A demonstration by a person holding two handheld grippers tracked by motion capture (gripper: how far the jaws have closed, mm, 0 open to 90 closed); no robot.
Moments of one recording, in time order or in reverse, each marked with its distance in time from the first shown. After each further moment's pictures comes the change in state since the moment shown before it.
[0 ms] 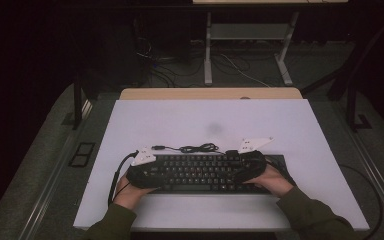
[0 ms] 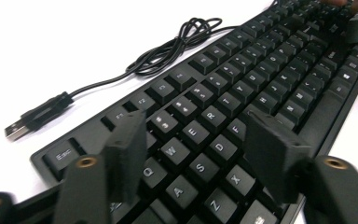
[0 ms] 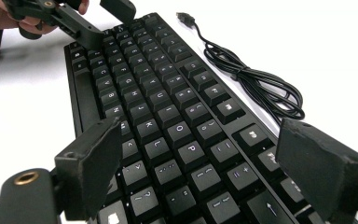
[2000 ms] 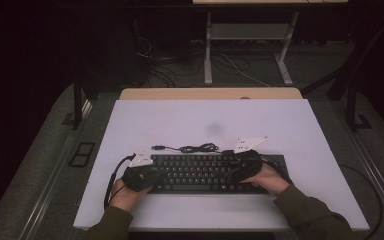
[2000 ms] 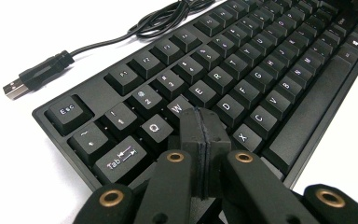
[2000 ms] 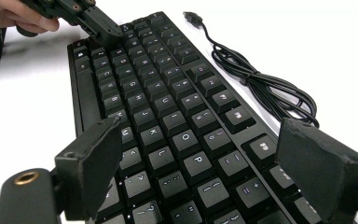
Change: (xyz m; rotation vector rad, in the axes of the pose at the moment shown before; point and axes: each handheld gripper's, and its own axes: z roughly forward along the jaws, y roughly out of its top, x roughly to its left) left arm 0.005 -0.010 -0.004 0.091 -0.016 -0.012; right arm 0.001 0.004 0.009 0.010 0.018 -0.014
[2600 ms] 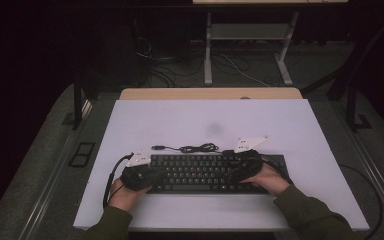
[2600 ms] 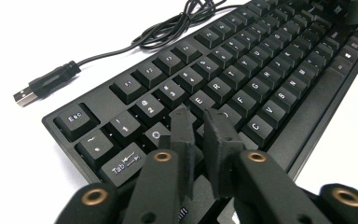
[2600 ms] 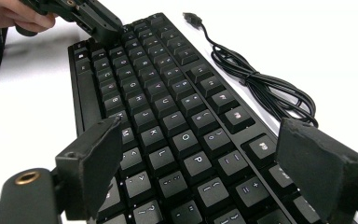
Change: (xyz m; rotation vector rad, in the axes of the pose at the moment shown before) left arm 0.000 0.002 -0.005 -0.036 -0.002 -0.011; right arm 0.000 0.000 -0.001 -0.001 0.002 0.006
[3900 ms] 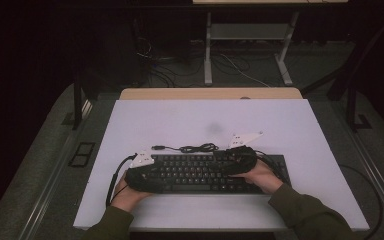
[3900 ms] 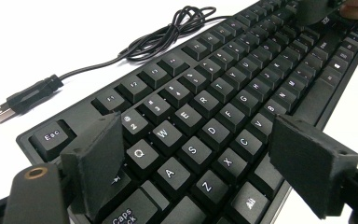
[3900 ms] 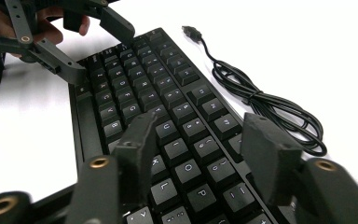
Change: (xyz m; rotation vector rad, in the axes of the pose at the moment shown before) left arm -0.006 0.001 0.008 -0.037 -0.019 0.006; right arm 0.001 0.015 0.011 -0.011 0.004 0.037
